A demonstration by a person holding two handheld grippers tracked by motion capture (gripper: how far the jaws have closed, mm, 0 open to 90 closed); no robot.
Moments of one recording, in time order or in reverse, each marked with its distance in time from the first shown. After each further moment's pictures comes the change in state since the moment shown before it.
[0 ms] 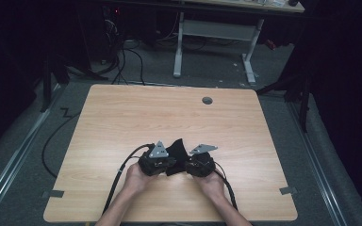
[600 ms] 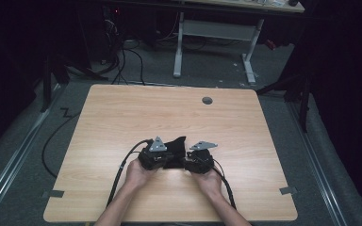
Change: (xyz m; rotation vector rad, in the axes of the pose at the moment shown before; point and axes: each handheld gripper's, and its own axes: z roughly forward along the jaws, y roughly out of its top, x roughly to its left) left arm 0.023 -0.003 0.011 -0.012 0.041 -0.056; right arm -0.006 0.005 0.008 -0.034 -0.021 0.058
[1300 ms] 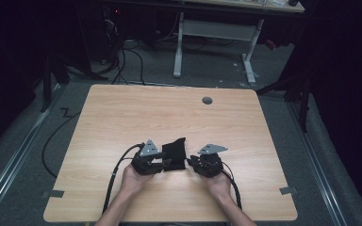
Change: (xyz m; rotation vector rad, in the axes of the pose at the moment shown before) left arm -0.007 -0.009 -0.025 -0.078 0.022 -0.060; right arm -0.006 -0.008 -0.032 -0.030 0.038 -0.073
